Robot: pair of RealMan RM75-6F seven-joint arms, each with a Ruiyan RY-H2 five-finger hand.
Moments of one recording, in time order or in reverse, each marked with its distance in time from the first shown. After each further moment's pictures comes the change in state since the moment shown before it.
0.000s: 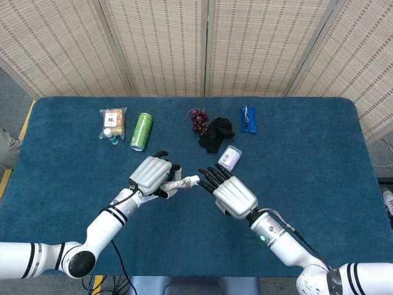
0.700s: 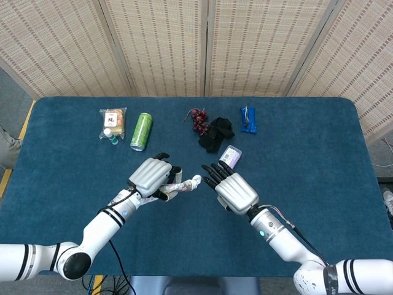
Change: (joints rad) left arm 0.006 0.037 -0.001 -0.032 0.030 -0.031 -0.055; right arm 0.020 -0.021 0.003 0.044 0.037 -0.005 0.014
